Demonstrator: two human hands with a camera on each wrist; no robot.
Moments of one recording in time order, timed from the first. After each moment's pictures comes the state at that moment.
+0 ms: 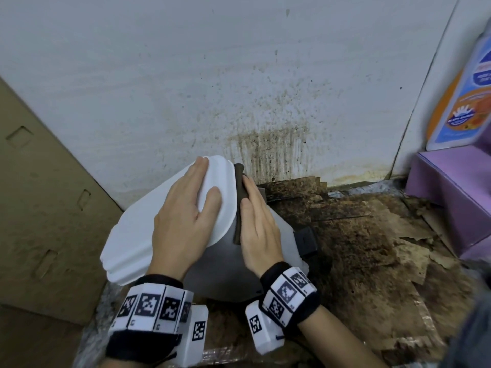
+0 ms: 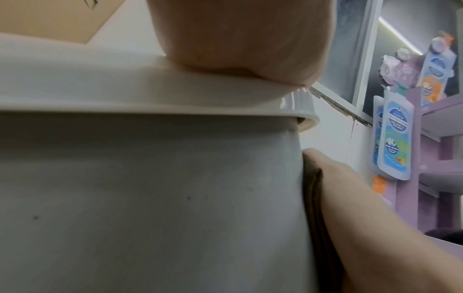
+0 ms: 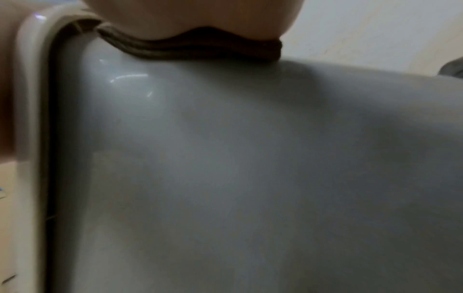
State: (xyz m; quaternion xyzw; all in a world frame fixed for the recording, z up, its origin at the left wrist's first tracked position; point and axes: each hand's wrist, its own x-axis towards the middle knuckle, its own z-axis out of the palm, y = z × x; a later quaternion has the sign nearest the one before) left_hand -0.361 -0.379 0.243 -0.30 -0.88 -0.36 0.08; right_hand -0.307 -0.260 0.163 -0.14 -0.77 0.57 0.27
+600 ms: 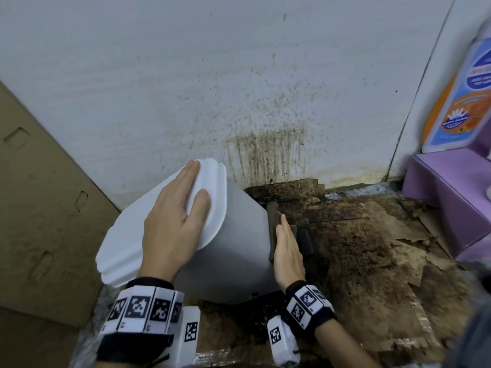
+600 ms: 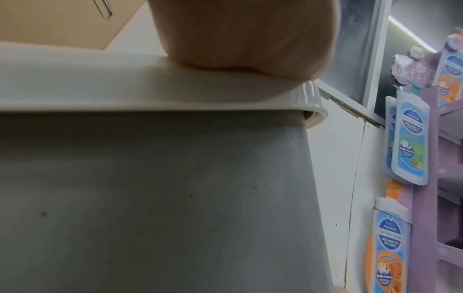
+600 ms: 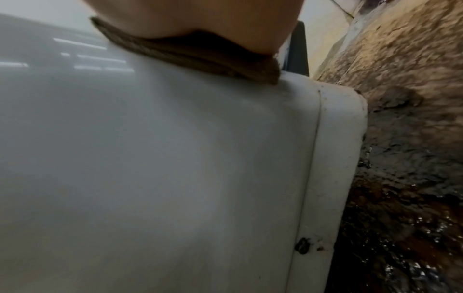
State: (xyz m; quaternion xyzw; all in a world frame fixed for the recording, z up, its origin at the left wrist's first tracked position) left_hand -0.363 -0.390 0.242 -0.29 -0.87 -0.39 0.08; right_hand -0.276 -0.224 0.102 -0.32 -0.71 0.61 0.14
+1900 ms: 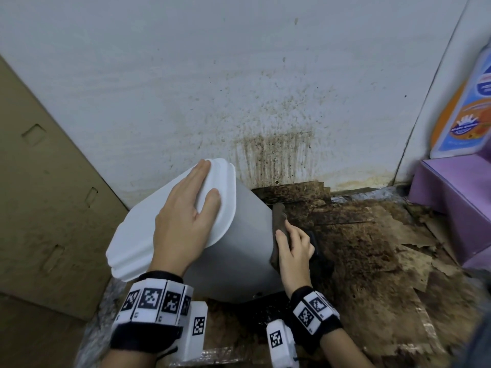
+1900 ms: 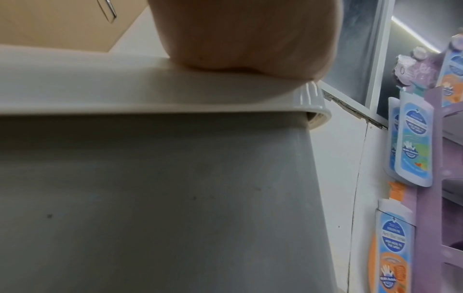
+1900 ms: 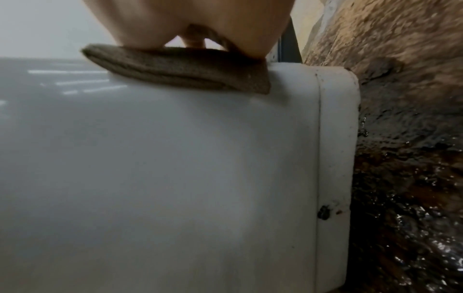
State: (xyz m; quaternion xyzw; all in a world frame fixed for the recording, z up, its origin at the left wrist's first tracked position) left_hand -0.362 -0.392 0.243 -0.29 -0.87 -0.39 0.08; right_hand -0.270 -0.234 0.098 -0.35 -0.69 0.60 0.20
